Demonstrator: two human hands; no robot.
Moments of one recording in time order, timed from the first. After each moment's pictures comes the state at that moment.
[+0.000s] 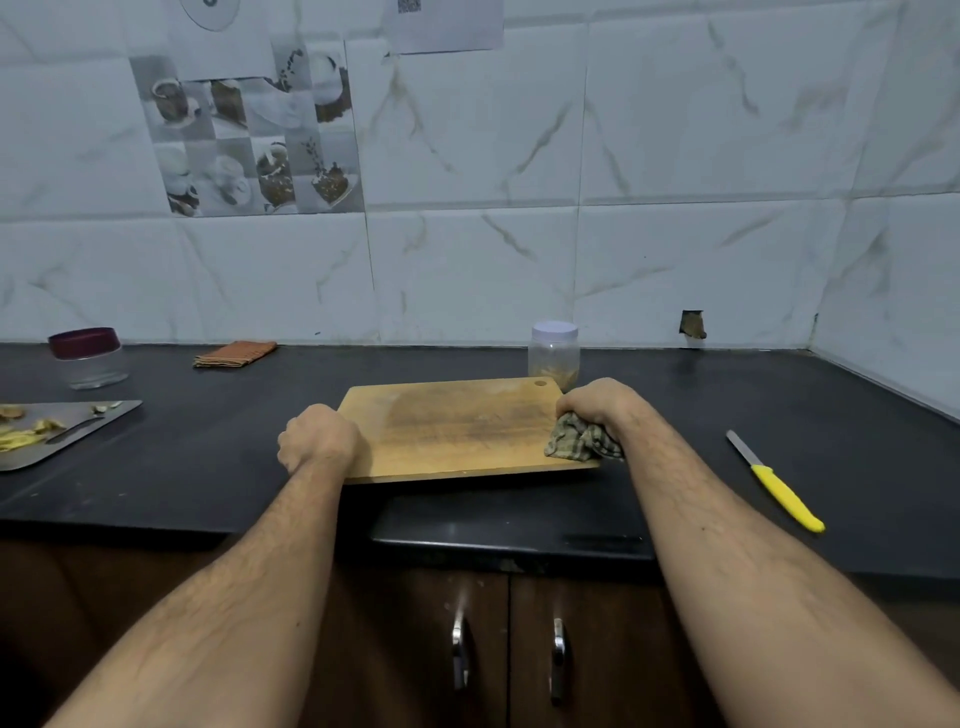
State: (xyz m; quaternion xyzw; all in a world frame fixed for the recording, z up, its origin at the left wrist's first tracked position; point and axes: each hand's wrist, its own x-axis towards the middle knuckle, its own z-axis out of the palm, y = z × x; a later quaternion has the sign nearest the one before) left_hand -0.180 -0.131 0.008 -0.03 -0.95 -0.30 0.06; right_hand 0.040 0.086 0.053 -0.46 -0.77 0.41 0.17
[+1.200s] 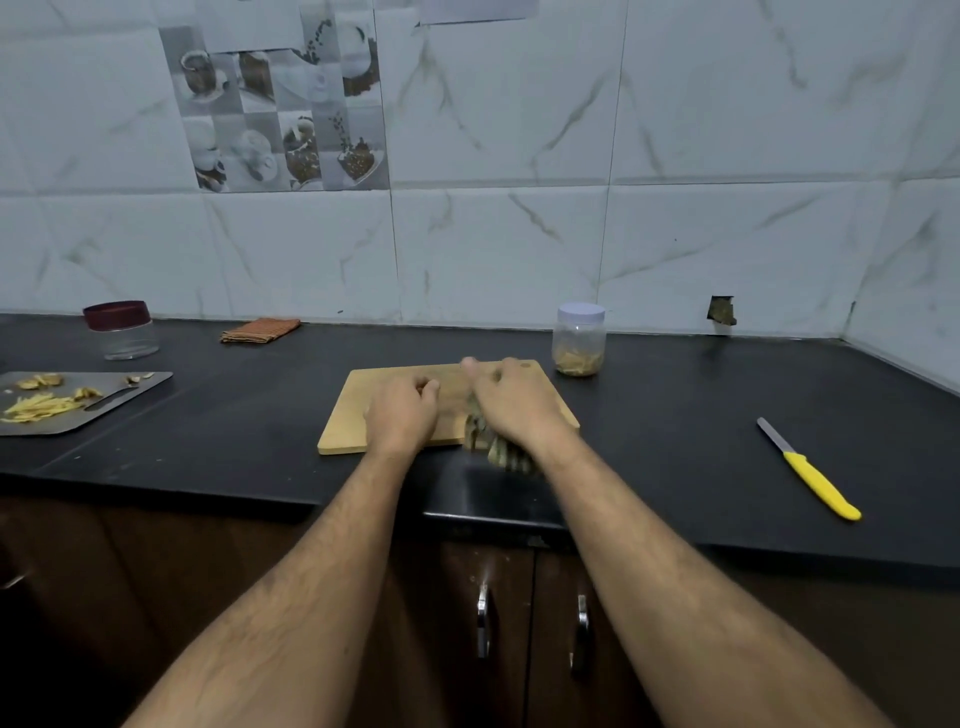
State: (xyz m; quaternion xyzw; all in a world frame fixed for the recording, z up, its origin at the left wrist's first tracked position) left_hand -0.140 -0.108 -0.002 -0.27 -0.85 -0.43 0.12; right_hand -0.025 -0.018 0.032 -0.29 -0.88 0.29 0.25
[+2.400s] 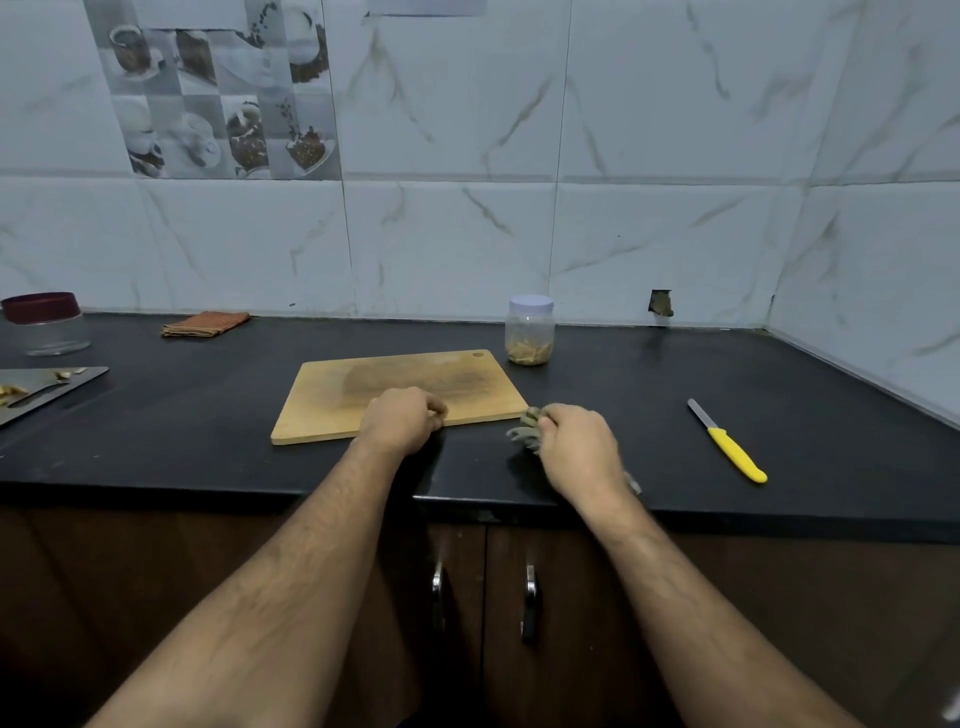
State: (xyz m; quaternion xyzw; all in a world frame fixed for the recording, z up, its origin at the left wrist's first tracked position) left_hand -0.111 -0.087 -0.010 -0.41 -0.89 -0.19 0.06; right_hand 0.090 0.012 -0.014 -0.36 -0.87 0.14 0.31
